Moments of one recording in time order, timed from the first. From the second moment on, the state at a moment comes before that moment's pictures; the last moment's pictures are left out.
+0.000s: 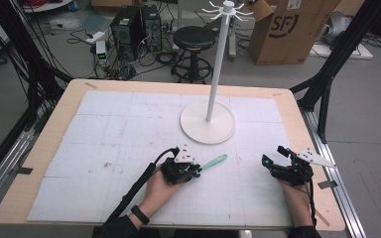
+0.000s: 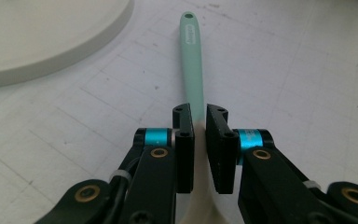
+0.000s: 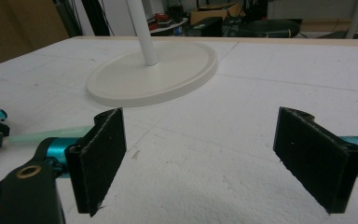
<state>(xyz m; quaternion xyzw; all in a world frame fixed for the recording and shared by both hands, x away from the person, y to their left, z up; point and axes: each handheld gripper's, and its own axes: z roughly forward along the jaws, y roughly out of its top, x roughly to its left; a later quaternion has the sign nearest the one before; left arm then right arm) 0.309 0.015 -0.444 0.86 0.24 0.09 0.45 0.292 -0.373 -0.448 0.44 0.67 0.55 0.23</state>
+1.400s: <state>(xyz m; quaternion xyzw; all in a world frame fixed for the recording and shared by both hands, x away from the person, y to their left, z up) 0.338 0.118 -0.273 0.78 0.26 0.17 0.54 0.292 -0.373 -0.448 0.44 0.67 0.55 0.23</state>
